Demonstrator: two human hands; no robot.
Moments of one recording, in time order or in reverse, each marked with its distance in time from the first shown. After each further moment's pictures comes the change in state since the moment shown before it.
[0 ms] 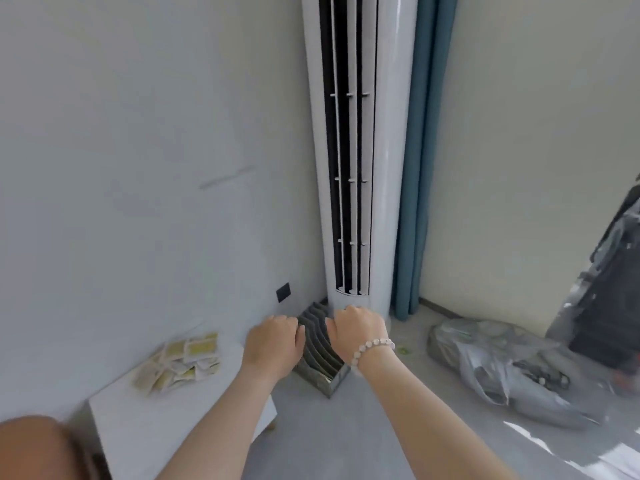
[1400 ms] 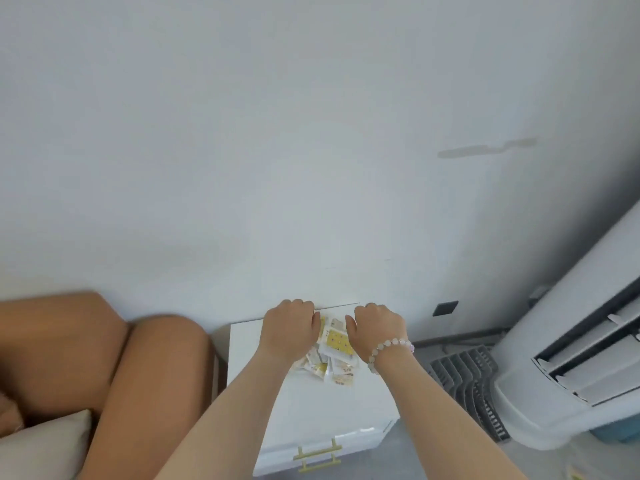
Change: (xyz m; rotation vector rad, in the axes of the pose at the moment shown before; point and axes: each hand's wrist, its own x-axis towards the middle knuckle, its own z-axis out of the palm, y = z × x) left_hand 0.095 -0.380 0.099 0.055 -0.167 -0.625; right_hand 0.311 -0.301 0.172 -0.061 -0.273 -0.515
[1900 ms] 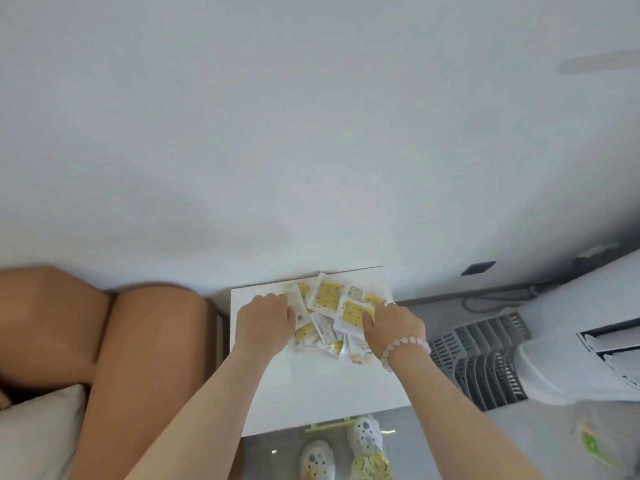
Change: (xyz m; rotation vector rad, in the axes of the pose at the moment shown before) left_hand 0.073 -0.076 0.107 0.013 -0.256 -0.176; right_hand 0.100 0.003 0.098 0.056 -0.312 0.172
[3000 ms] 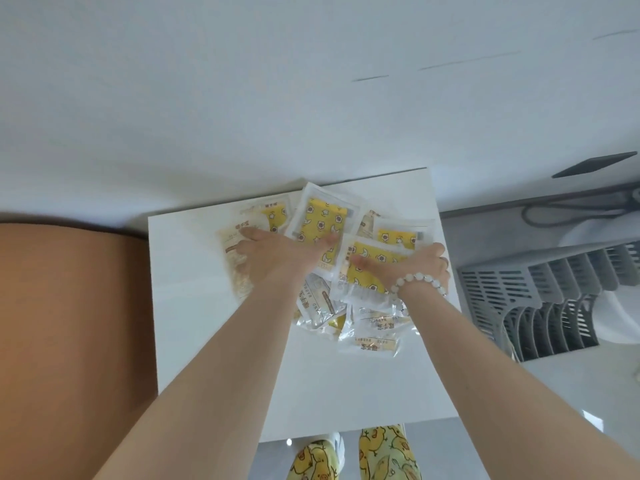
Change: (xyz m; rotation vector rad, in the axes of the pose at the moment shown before) left_hand 0.172 0.073 0.204 -0.514 -0.470 -0.804; right_hand 0.198 0.034 0.187 0.634 -0.255 0.682
